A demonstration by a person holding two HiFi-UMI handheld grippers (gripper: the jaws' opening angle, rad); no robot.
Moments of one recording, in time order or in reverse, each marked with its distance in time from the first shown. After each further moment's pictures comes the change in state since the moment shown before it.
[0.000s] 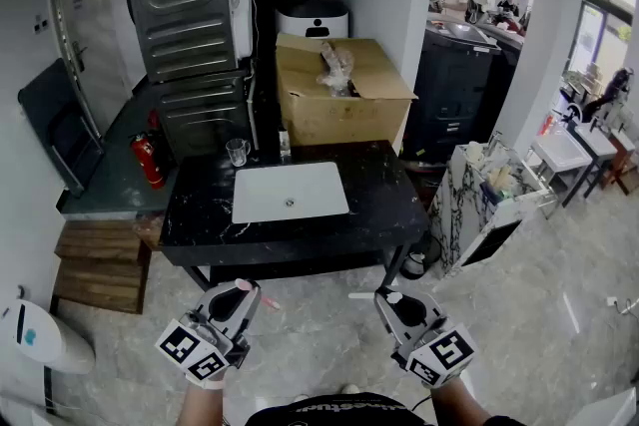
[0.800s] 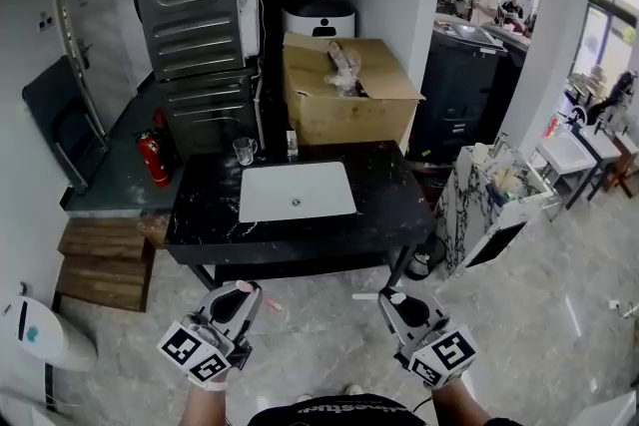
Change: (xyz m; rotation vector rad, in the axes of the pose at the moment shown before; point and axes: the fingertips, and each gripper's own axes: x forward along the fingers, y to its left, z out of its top) left arm -0.013 0.011 0.001 -0.012 -0.012 0.021; right arm 0.009 0.005 -0.004 -0.006 0.007 -0.001
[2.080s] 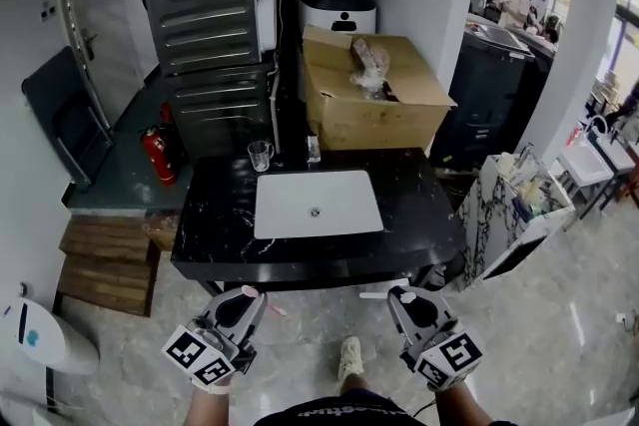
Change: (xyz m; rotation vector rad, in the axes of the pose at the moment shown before) left arm 0.024 0.118 -0.030 -0.029 0.022 0.029; right arm 0.121 -0.034 -0.022 0.030 0.004 -0.012
